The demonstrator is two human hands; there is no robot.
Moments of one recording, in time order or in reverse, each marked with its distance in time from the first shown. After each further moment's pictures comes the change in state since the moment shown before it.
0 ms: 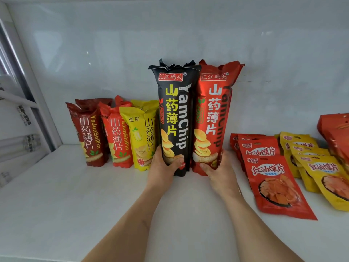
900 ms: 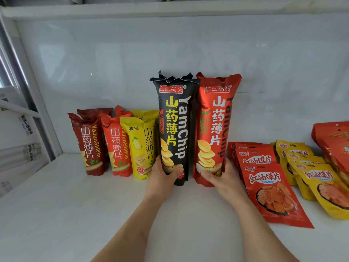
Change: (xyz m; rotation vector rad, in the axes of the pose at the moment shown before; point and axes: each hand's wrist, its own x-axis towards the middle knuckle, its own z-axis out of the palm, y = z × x) left_hand -0.007 0.004 0.000 0.019 -0.020 -0.053; right_hand -0.009 -0.024 -0.033 0.090 -0.170 0.118
